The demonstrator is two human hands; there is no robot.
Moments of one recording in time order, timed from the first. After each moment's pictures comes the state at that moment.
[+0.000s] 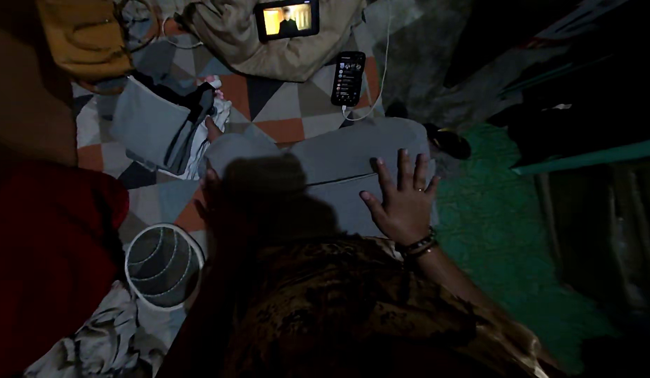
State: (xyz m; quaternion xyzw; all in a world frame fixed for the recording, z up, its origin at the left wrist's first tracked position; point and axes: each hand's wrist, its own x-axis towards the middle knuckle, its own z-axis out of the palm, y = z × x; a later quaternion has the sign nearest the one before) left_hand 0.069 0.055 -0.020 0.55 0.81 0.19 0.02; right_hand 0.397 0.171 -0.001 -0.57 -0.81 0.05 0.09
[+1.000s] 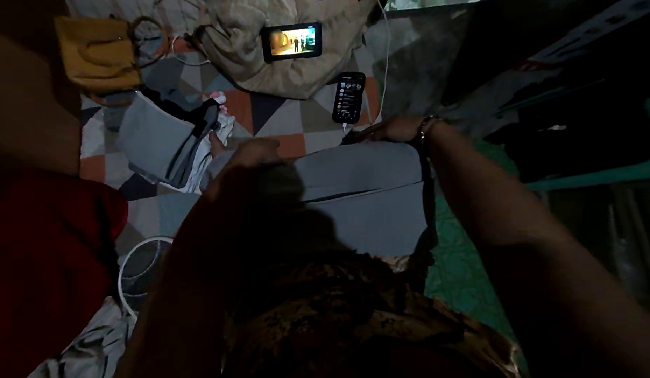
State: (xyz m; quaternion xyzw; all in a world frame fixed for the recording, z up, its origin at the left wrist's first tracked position) left_hand 0.037 0.289 -0.015 0.61 0.67 -0.18 0.39; right_hand 0.359 0.403 0.037 -0.47 -0.70 0.50 -0.20
